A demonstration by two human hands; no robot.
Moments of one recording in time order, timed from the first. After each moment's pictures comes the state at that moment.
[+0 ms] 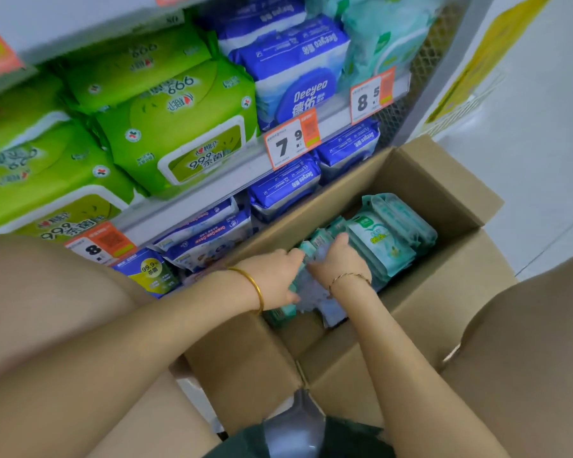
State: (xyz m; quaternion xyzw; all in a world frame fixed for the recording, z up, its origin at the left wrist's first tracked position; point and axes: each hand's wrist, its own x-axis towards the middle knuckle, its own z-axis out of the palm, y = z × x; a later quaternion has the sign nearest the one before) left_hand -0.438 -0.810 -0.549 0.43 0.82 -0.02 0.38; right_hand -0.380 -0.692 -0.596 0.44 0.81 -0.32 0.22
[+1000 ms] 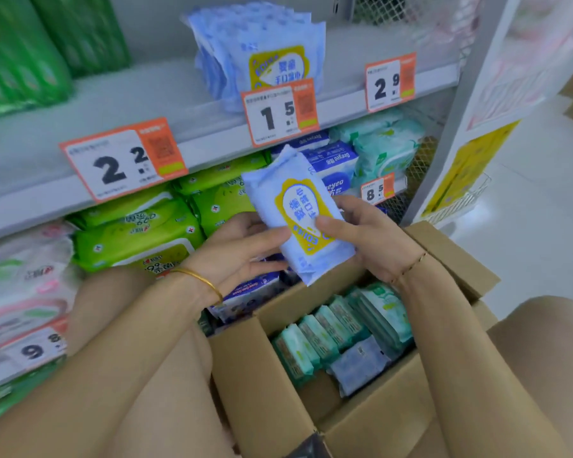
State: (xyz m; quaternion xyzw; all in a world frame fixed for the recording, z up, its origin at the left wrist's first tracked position) left_hand -0.449 -0.867 -0.404 0.09 0.63 0.70 0.34; right_hand -0.395 -0.680 -0.419 0.09 0.69 -0.72 0.01
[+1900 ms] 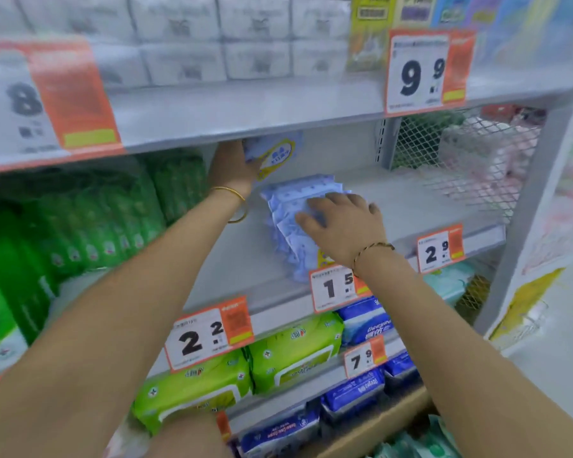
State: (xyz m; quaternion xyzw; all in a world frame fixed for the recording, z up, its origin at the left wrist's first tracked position) left_hand -0.702 -0.851 -0.218 0.16 0.87 0.41 -0.24; right_hand -0.569 -0.719 -0.261 0.08 0.98 -0.11 -0.17
